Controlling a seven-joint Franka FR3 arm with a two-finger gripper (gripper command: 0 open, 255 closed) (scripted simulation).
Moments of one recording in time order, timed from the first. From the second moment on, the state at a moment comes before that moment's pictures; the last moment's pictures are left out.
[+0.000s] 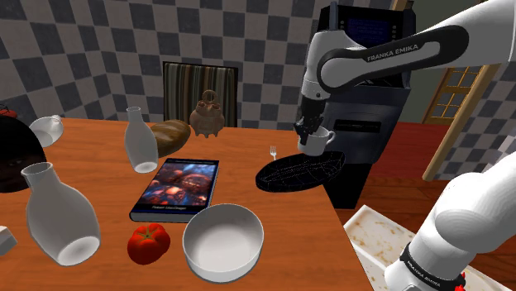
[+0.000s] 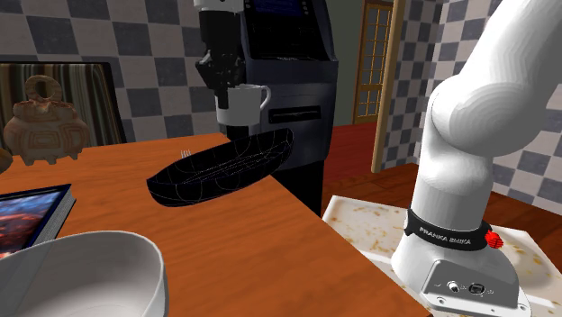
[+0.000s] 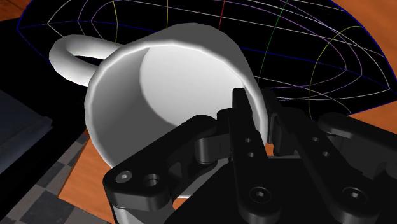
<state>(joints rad) -0.02 -0.40 0.13 -2.34 -0.02 2.00 0.16</state>
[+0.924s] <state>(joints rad) -0.02 -0.36 0.14 -2.44 -0.03 2.13 0.17</state>
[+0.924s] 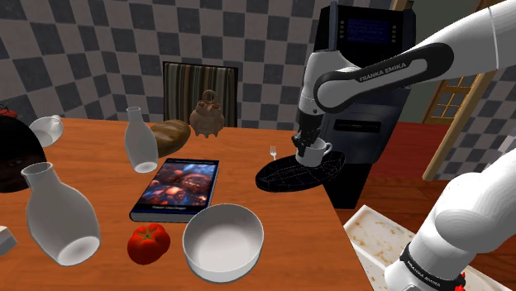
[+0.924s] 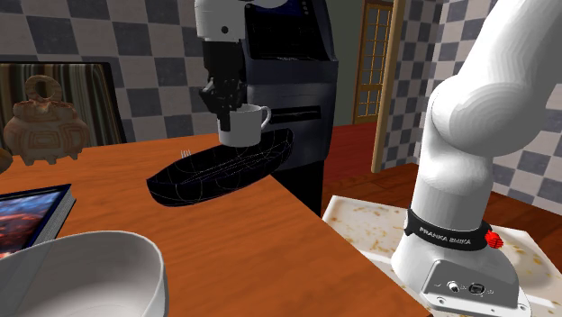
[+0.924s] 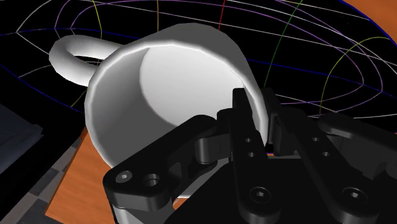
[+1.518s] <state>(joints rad) -0.02 -0.38 0.14 -2.41 -0.02 2.09 0.17</state>
